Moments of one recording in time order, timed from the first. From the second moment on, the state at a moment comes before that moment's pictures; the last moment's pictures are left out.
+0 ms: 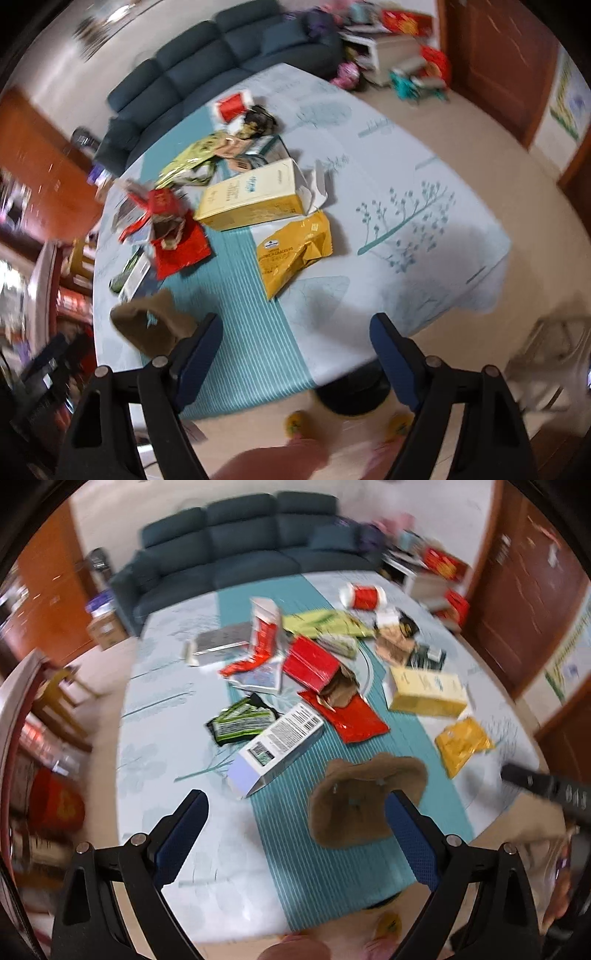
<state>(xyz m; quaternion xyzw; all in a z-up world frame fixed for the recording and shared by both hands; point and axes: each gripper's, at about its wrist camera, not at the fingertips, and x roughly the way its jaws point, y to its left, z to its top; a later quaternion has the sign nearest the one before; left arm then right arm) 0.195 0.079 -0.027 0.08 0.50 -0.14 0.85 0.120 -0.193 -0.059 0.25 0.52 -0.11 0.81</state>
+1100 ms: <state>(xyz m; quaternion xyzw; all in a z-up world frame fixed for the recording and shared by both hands) 0.211 0.036 -0.069 0.14 0.51 -0.27 0.80 0.121 -0.191 -0.091 0.33 0.47 -0.18 0.80</state>
